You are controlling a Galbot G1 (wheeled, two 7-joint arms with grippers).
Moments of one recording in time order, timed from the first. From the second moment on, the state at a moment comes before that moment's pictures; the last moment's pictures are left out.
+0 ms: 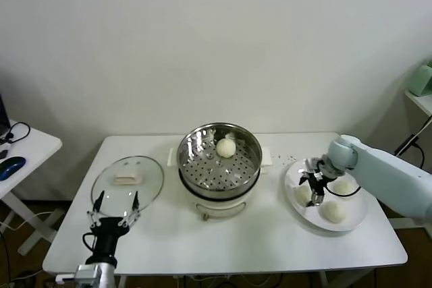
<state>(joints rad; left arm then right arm) 1.66 -1.45 -0.63 -2.05 -0.02 -0.09 -0.06 0.01 0.77 -0.92 1.05 0.03 -0.14 -1.06</state>
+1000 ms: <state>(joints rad) 1.67 -1.46 -0.64 -2.07 -0.02 -0.09 -0.06 0.30 0.77 -1.12 1.06 0.35 -0.21 -1.05</state>
